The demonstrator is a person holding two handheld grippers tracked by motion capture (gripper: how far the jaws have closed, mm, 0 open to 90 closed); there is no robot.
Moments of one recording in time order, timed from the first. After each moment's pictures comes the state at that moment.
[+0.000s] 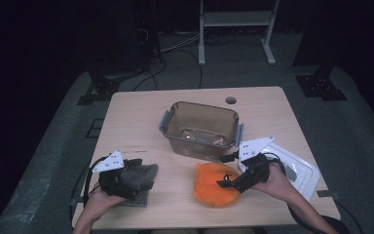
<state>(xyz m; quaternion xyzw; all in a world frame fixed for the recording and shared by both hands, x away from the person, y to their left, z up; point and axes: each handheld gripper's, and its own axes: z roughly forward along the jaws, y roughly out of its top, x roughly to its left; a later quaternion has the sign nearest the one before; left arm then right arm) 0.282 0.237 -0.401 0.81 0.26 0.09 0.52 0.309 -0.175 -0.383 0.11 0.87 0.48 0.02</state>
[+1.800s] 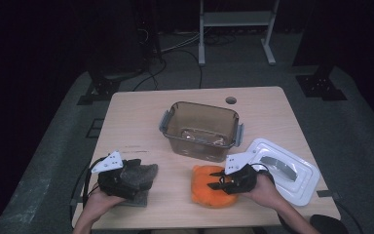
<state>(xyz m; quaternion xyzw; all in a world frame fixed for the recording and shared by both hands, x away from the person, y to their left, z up) 0.282 0.241 -0.403 0.81 0.26 0.09 0.51 0.298 -0.149 -0.418 0.11 0.89 0.44 0.05</state>
